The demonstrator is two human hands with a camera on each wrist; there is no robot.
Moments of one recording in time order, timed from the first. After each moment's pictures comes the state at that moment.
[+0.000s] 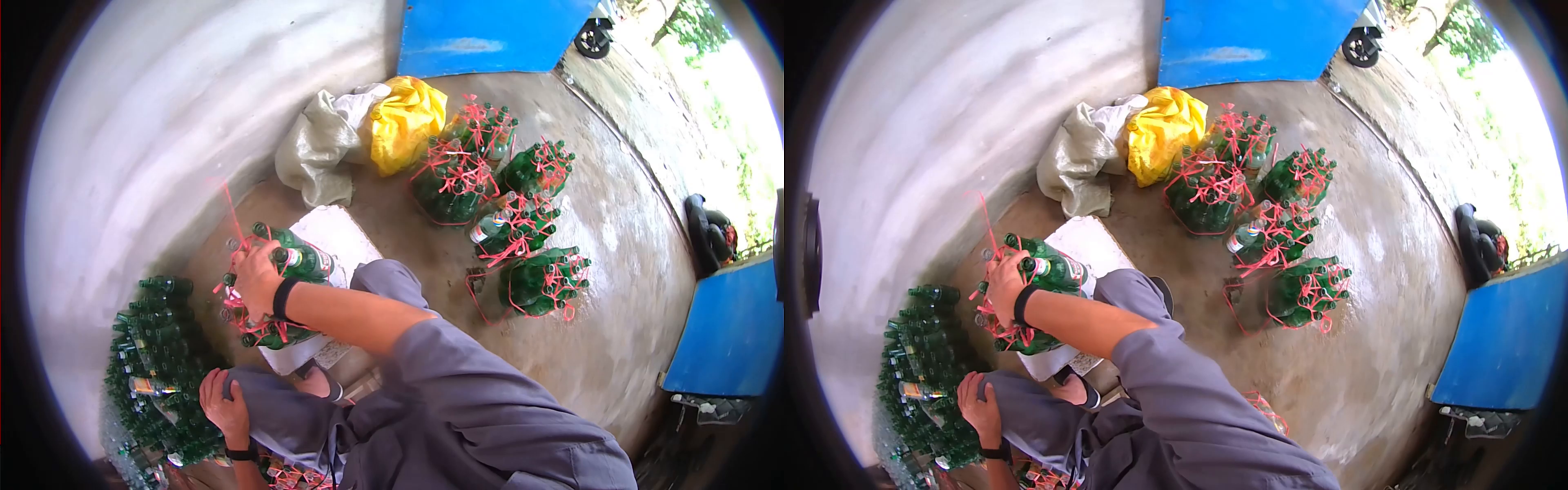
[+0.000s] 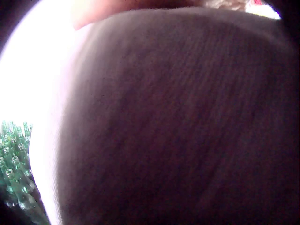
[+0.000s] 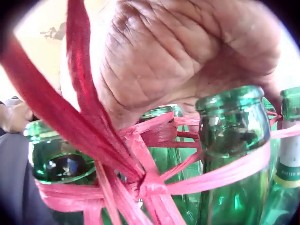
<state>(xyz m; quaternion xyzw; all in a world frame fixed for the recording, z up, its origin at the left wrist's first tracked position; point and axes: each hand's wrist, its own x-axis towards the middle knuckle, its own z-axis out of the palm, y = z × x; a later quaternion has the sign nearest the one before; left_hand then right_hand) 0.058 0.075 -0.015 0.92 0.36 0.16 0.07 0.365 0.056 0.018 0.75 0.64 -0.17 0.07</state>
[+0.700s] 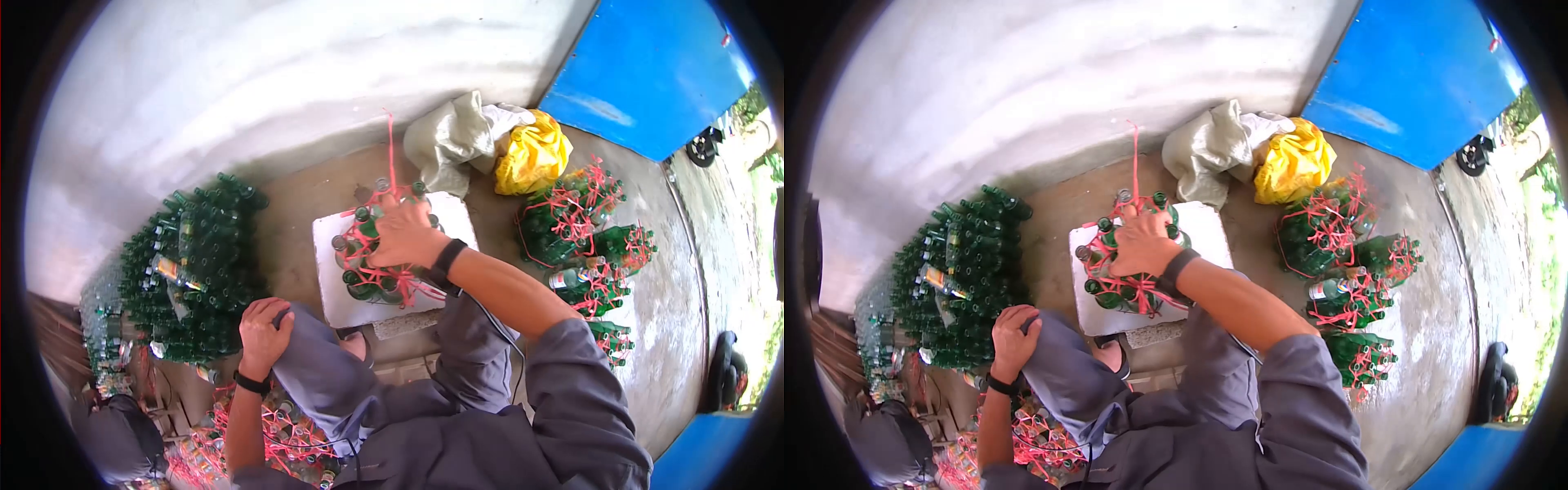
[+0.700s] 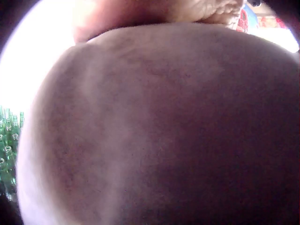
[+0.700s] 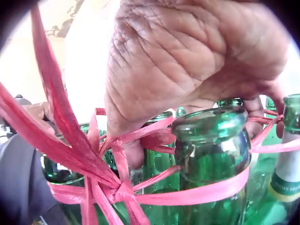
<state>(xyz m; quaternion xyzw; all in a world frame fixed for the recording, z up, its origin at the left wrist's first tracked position) 0.036 0.099 -0.007 0.90 0.35 0.21 0.15 0.377 0.042 0.018 0.75 0.65 -0.14 0.01</state>
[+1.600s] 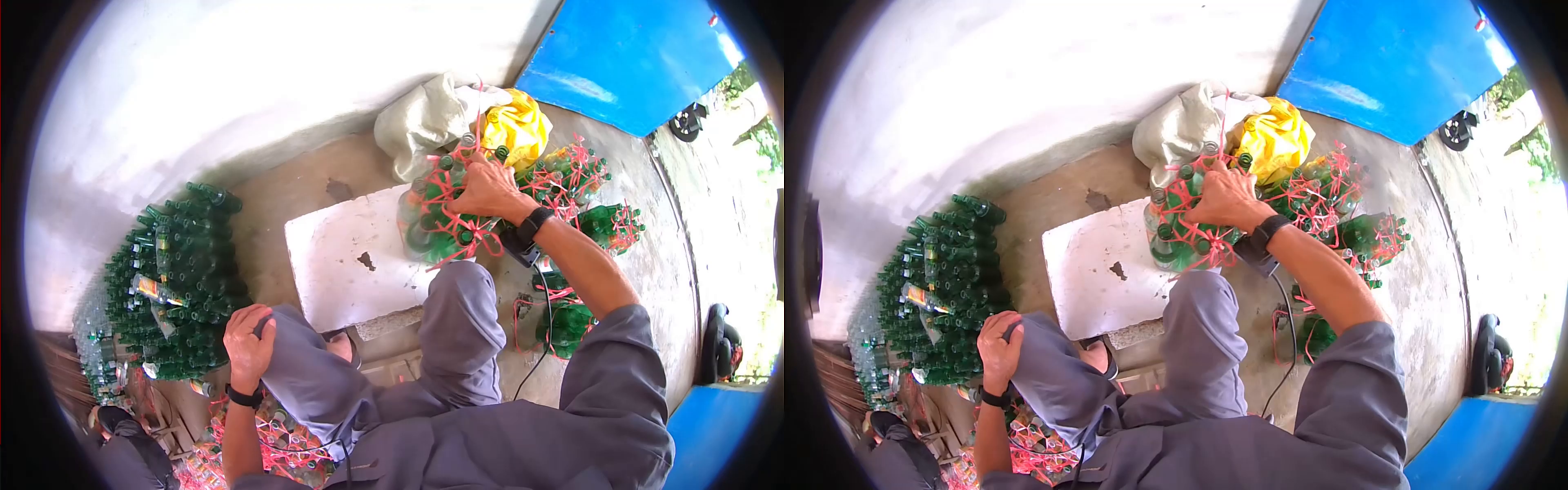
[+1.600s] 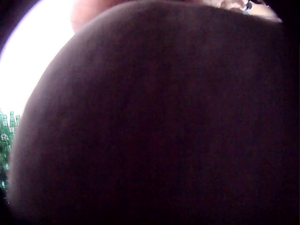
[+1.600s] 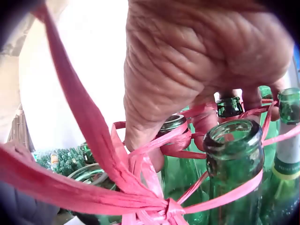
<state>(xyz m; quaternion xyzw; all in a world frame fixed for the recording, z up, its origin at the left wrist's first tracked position) 0.062 0.099 -0.003 0.88 0.37 0.20 0.21 0.538 -0.035 0.023 0.86 0.48 -0.15 -0.06</state>
